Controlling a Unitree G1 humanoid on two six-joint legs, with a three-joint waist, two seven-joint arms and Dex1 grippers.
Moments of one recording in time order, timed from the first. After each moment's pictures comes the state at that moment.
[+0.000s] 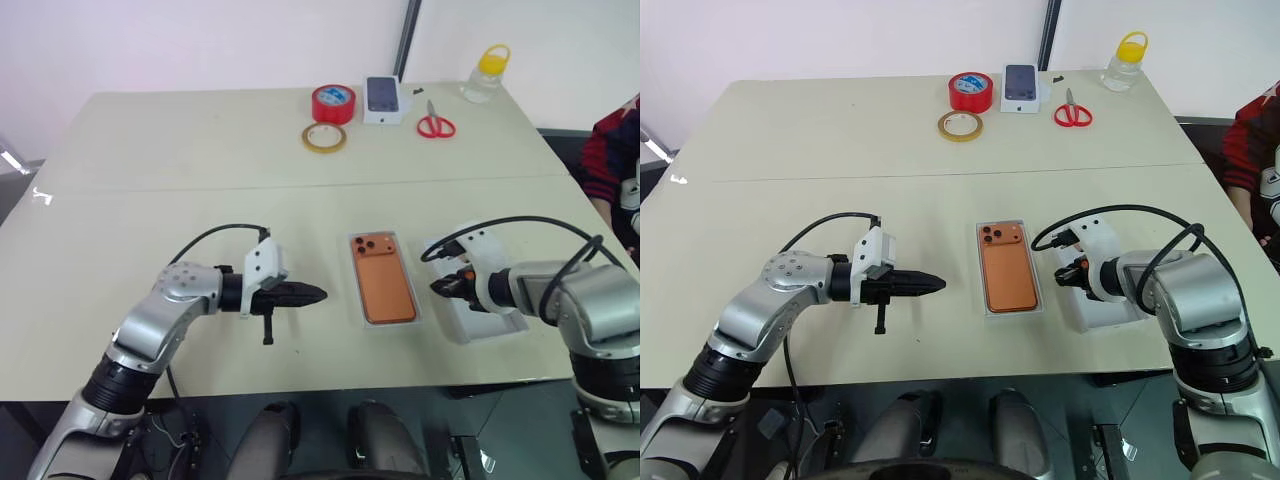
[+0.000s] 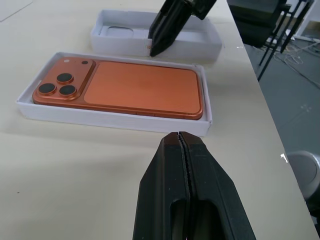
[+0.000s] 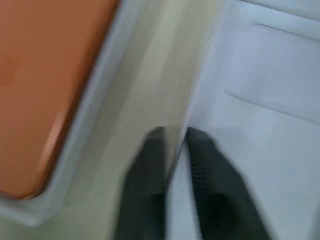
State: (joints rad) left arm -0.34 0.59 -0.22 -0.26 -0.40 0.44 -1.08; right arm -0.44 -0.72 -0.06 -0.43 0.38 1.61 0.51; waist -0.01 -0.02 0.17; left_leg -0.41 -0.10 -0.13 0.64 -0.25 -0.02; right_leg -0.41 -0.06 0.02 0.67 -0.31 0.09
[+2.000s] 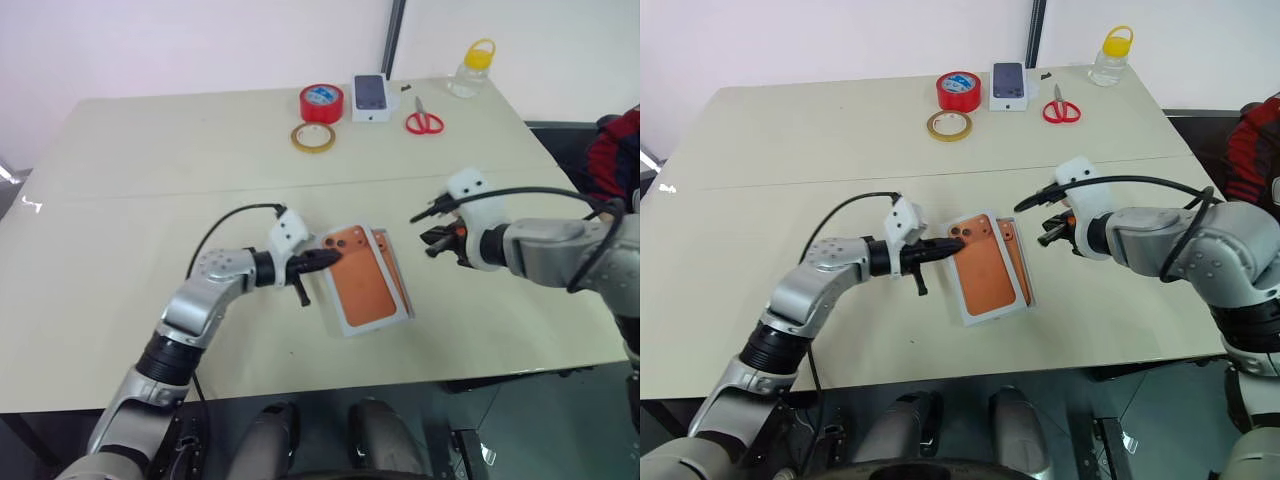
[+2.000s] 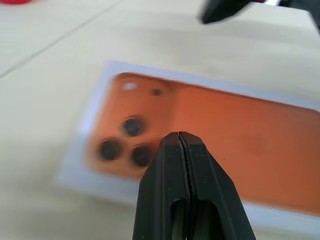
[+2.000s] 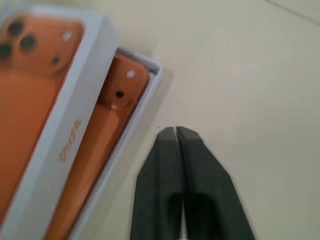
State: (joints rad) left arm -0.48 0.41 -0.20 -0.08 -0.30 0.49 -0.84; right arm -0.66 -1.02 0.21 -0.40 1.06 1.22 0.02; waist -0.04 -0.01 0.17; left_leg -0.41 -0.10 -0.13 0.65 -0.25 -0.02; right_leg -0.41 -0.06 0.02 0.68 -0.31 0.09
